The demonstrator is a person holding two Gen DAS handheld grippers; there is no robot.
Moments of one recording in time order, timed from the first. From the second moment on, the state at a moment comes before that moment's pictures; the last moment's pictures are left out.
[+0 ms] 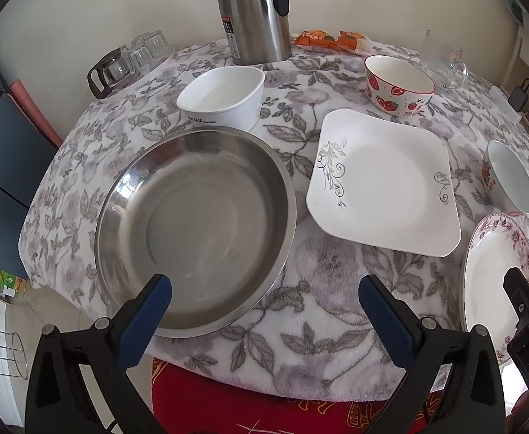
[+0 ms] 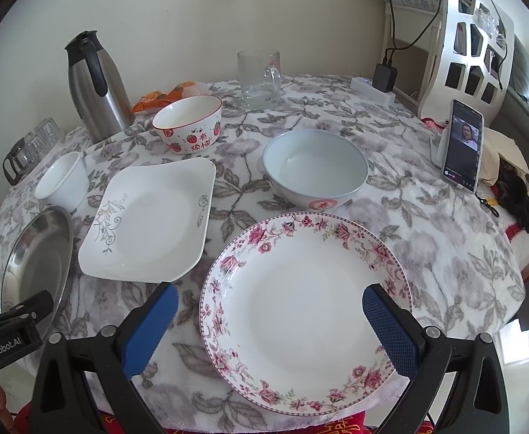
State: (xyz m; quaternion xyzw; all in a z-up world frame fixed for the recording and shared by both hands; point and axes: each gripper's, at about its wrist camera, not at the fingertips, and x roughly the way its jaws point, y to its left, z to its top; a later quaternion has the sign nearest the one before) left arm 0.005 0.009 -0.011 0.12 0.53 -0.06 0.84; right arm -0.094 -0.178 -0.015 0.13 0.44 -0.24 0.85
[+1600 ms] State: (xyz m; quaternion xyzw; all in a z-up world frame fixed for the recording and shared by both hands) left arm 0.009 0.016 -0.019 0.11 0.55 -0.05 0.83; right arm -0.088 -0.171 -0.019 0.12 0.46 -0.24 0.85
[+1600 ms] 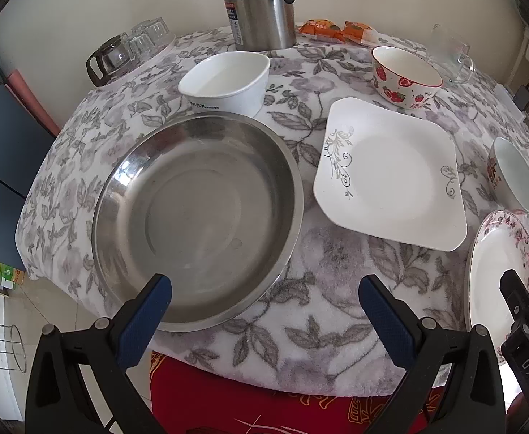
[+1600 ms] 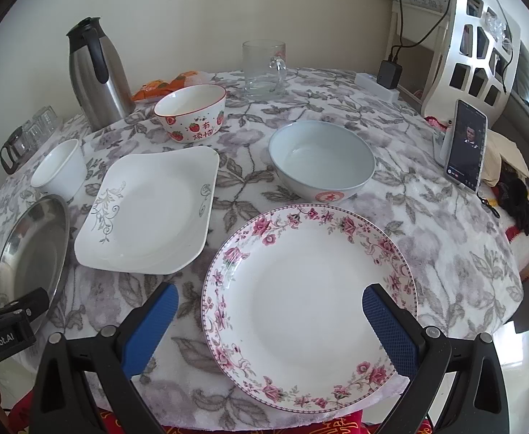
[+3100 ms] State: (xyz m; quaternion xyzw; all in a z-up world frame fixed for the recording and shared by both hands) left arm 0.079 0.194 -0.041 -0.13 0.52 0.06 0.84; right arm 0.010 -0.025 -0.044 0.15 0.46 -0.02 0.88
